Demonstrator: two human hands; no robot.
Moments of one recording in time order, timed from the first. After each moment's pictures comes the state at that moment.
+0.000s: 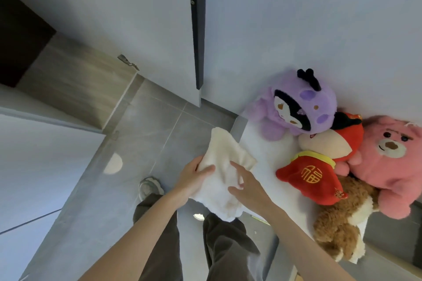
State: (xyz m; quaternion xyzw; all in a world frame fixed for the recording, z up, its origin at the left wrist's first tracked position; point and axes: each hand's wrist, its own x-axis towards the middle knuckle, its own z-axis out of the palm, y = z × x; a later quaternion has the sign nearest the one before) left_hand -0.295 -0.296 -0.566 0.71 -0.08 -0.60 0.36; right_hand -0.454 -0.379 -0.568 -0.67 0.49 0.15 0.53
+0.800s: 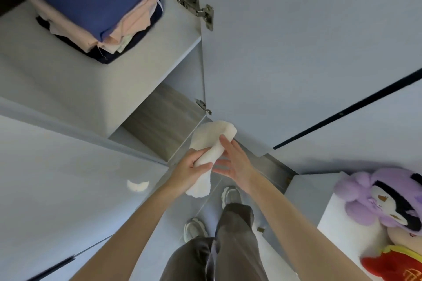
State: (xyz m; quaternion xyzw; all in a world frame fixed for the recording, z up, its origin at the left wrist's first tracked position) left_hand 0.003 -0.228 -0.469 0.75 -0.18 -0.47 0.43; right_hand -0.083 -0.358 -0.485 -0.43 0.43 0.04 0.79
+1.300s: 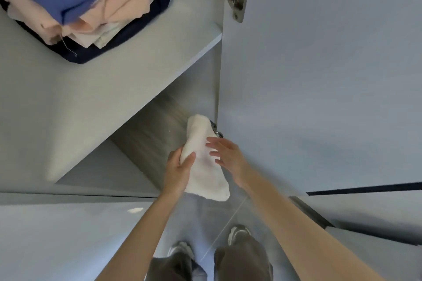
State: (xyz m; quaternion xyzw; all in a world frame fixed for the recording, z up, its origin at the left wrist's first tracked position) left_hand 0.103 -0.275 -0.619 0.79 0.02 -0.31 0.53; right_hand 0.051 -0.416 -0.624 -0.55 0.40 0.06 0.73
